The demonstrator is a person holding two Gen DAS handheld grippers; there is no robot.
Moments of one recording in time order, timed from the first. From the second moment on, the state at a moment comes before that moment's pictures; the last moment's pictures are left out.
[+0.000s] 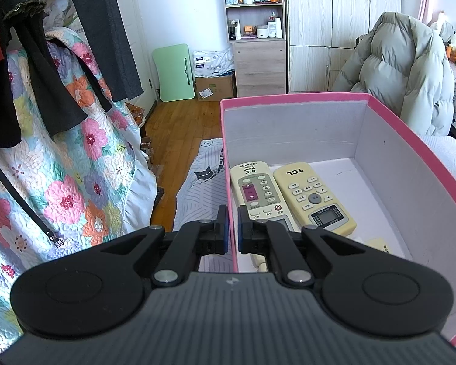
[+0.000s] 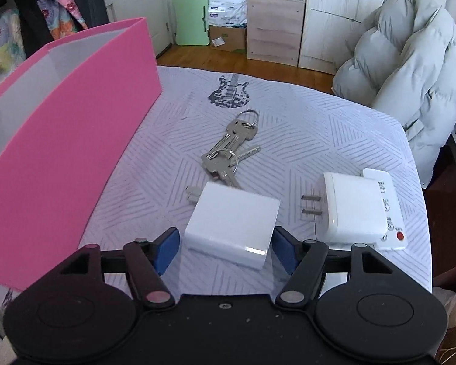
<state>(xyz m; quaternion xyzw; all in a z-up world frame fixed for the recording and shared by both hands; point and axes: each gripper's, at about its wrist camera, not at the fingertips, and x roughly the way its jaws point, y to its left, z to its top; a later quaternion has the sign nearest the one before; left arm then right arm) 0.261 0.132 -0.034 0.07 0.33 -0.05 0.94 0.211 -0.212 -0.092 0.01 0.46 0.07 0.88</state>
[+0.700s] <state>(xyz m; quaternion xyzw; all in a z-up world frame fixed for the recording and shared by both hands) 0.263 0.124 -0.035 0.10 0.34 -0.05 0.93 0.158 -0.202 -0.067 0.13 0.32 0.03 0.94</state>
